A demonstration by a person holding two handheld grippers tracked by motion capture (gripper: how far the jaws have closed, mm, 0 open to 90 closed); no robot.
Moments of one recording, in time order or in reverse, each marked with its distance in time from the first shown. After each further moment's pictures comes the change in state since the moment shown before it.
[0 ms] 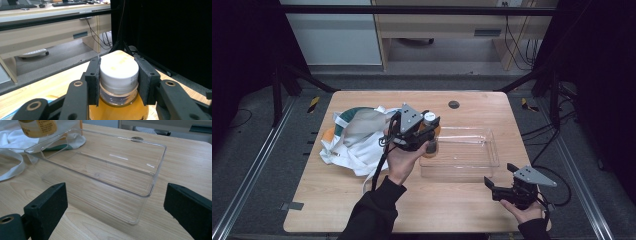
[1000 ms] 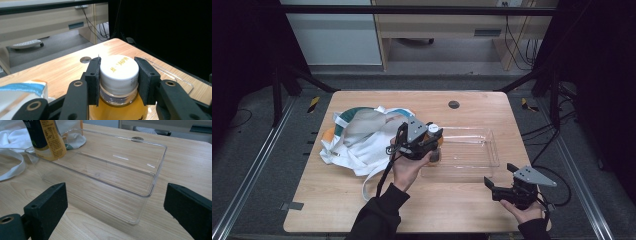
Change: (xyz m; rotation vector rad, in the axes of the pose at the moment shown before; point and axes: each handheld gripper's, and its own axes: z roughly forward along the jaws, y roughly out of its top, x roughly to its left) left arm -0.006 -0.037 0.016 0.057 -0.021 -0.013; right arm 0.000 0.000 0.000 0.001 0.001 -0.004
